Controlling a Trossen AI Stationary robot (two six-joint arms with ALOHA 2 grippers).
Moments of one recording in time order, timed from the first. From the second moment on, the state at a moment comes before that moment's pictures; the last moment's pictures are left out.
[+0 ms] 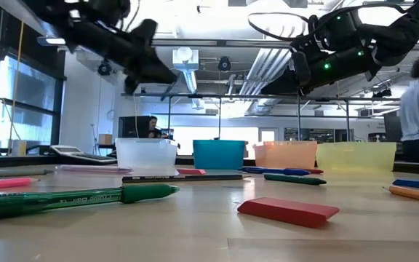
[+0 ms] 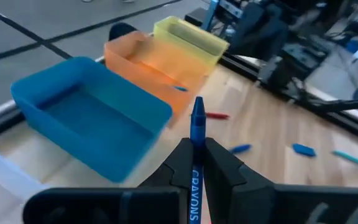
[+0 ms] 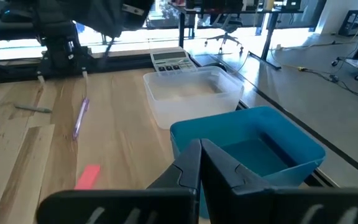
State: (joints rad) left arm 0.51 1.22 0.64 0.21 0.07 -0.28; right arm -0.43 1.23 0.43 0.59 -0.08 -0.07
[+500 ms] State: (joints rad) left arm 0.60 1.74 1.13 0.15 0.09 -0.07; right arm -0.43 1.23 0.43 0.60 -0.08 -0.07
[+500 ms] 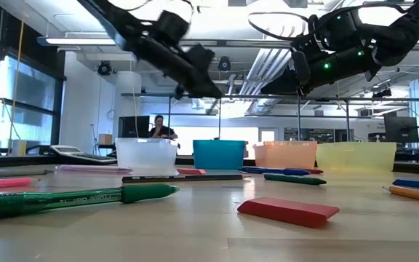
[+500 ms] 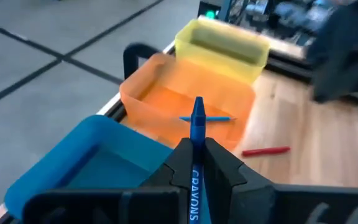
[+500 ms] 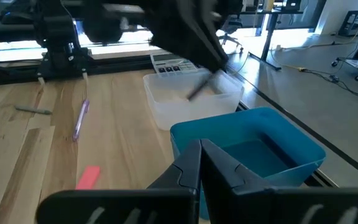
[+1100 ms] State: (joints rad) left arm 0.68 2.00 1.28 0.05 0.15 -0.07; right arm -0.43 1.23 0.43 0.60 -0.08 -0.07
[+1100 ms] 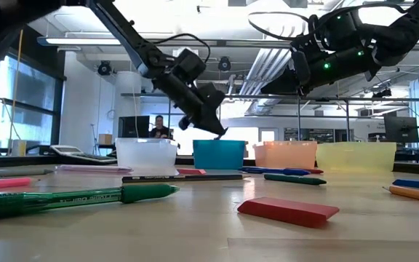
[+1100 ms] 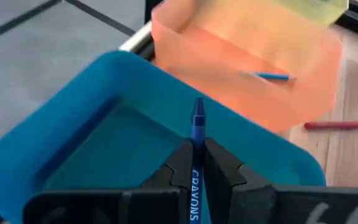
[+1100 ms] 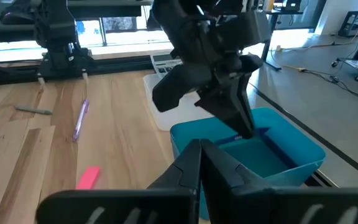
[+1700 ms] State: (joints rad) left arm 0.67 2.00 1.28 0.03 0.14 -0.04; right arm -0.43 1.23 0.43 0.59 -0.08 -0.07
